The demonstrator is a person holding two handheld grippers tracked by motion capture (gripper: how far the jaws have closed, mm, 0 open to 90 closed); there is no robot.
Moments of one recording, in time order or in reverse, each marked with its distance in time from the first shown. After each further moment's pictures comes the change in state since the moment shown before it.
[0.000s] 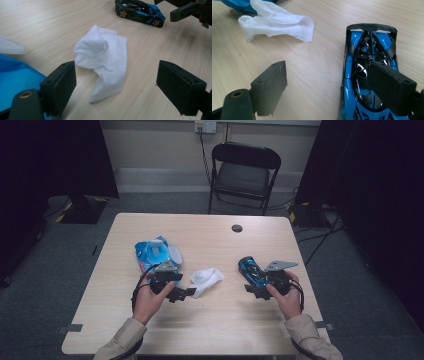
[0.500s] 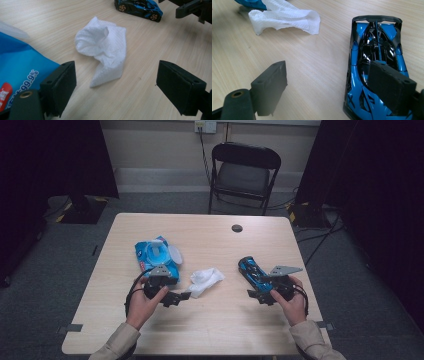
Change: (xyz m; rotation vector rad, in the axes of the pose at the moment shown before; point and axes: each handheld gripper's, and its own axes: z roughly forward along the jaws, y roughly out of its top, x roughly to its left) left arm 0.002 -0.016 -0.013 0.006 -0.007 0.000; right arm 0.004 -0.013 -0.012 -0.005 0.026 0.002
